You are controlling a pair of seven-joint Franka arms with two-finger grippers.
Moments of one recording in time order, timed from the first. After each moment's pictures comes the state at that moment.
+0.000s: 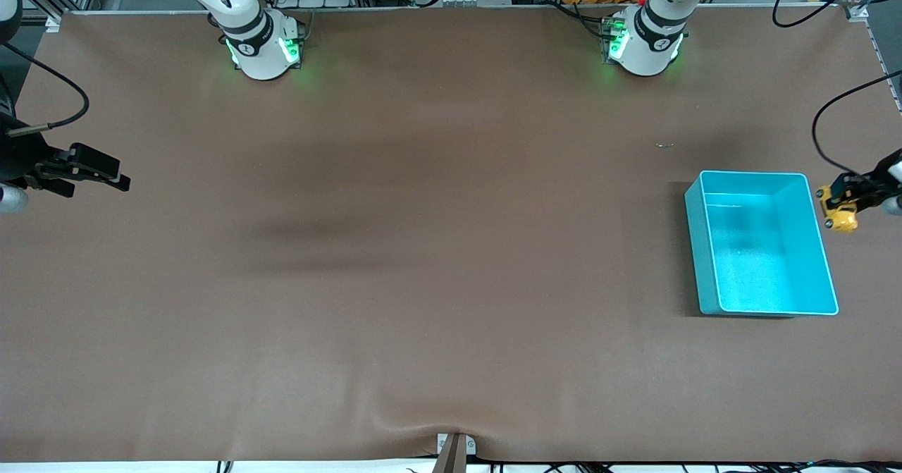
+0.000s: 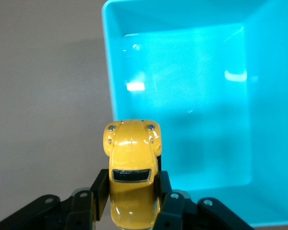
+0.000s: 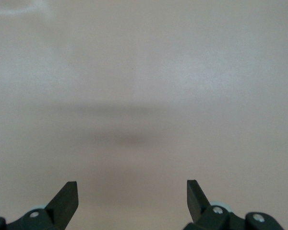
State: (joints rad) left arm 0.92 0.16 -0.53 -2.07 0.04 2.28 0.50; right arm 0.00 0.11 -0.06 -1.49 0.13 1.58 -0.10
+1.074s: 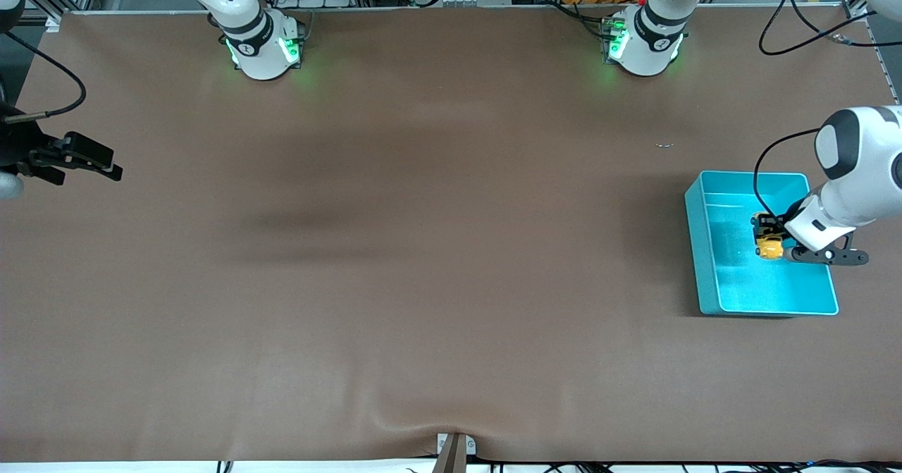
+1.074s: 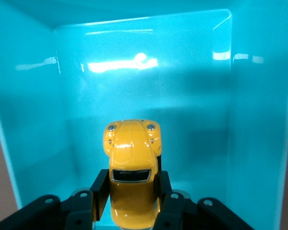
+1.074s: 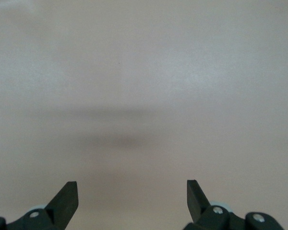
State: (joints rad) left arm 0.72 0.39 -0.52 -2.01 0.37 2.27 0.09; right arm 0.00 0.05 -0.06 -1.57 0.08 1.60 -0.09
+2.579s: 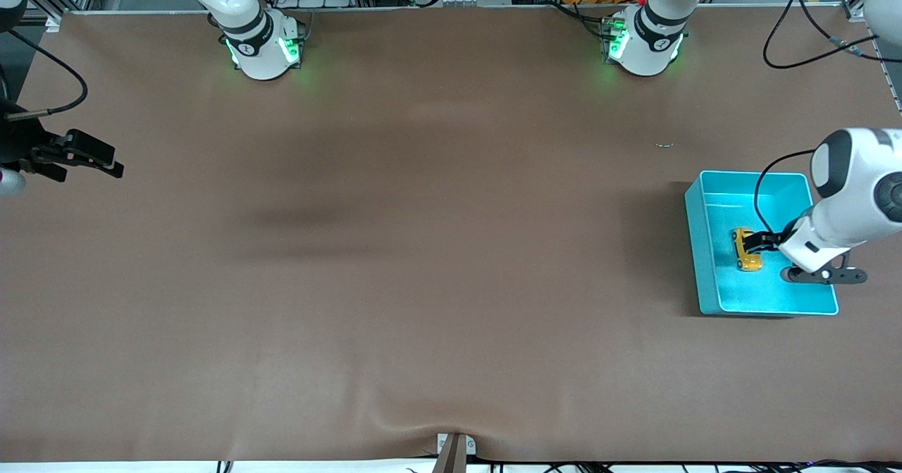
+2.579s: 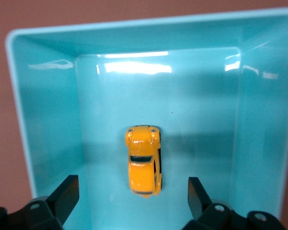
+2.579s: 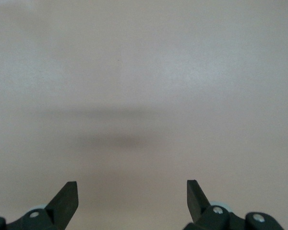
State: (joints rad) left arm 0.70 0.41 -0.58 -1.90 0.48 2.19 -0.07; right arm 0.00 0.03 -0.06 -1.60 0.08 1.61 -0.09
